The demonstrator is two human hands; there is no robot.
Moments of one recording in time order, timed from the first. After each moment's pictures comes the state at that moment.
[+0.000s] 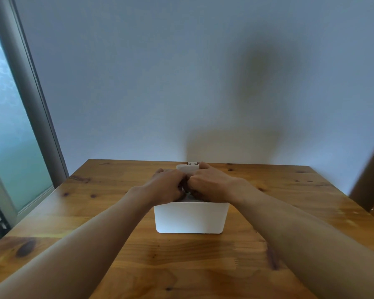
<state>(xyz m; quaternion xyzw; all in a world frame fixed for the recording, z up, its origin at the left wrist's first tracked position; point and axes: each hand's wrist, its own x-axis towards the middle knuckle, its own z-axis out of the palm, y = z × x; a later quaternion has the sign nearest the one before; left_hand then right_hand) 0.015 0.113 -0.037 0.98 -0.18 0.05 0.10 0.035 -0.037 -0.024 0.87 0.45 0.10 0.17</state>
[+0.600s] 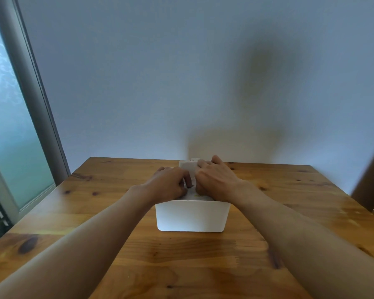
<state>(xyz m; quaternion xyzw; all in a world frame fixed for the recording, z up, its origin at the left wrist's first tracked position) 0.012 0.115 -0.037 0.97 -0.18 0.06 0.16 0.028 -0.040 -0.025 0.91 0.35 0.15 0.14</state>
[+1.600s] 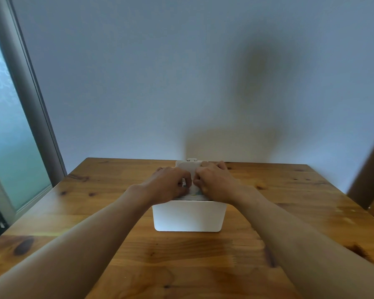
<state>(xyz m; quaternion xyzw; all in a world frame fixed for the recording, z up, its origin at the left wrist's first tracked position) 0.015 0.115 -0.040 0.96 -0.22 0.08 0.13 0.032 -0.051 -0.037 0.95 0.29 0.11 -0.05</state>
